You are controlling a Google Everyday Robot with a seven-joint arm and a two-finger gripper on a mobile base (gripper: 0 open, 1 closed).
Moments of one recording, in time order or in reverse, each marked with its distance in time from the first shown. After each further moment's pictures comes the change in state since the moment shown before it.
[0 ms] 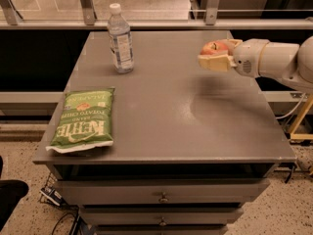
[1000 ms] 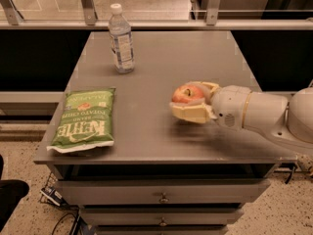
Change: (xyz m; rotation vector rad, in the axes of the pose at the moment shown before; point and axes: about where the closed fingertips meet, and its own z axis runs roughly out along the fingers) arm 0.029 0.175 -0.030 -0.193 -0.041 0.062
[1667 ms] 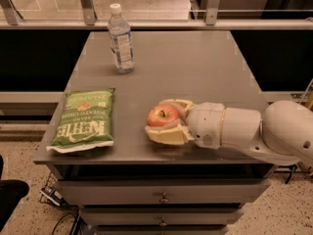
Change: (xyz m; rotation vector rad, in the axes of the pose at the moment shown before) arm 0.018 0.070 0.031 -0.147 0.017 -0.050
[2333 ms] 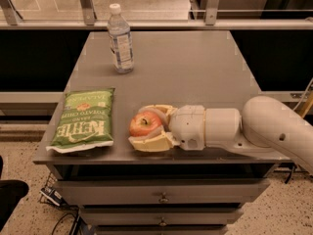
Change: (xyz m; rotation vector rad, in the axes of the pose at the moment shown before) arm 0.004 0.037 0.035 -0.169 0.010 -0.081
